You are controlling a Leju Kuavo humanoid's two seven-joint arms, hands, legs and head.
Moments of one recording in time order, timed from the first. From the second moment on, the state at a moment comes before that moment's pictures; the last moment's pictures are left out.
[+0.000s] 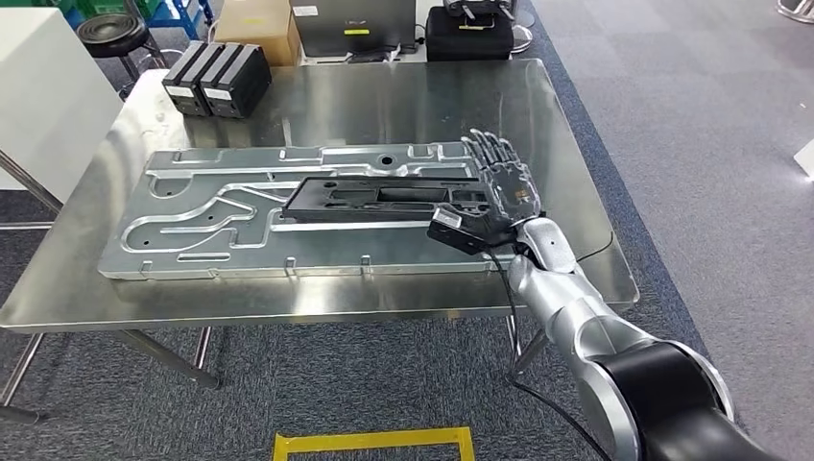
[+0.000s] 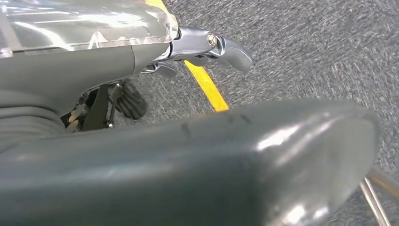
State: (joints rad) left arm -0.11 -0.02 1.33 -0.23 -0.23 -0.04 -0.46; right arm -0.93 0.01 0.19 -0.36 1.15 -0.68 -0.40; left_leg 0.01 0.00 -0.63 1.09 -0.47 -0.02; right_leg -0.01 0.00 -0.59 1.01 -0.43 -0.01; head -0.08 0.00
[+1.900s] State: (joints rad) left arm -0.09 -0.07 1.40 -0.23 -0.23 -0.10 -0.50; right arm 0.06 -0.07 -1.01 -0.86 0.92 -0.60 -0.58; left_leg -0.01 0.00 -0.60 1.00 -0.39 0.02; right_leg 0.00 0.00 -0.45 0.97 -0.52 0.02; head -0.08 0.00
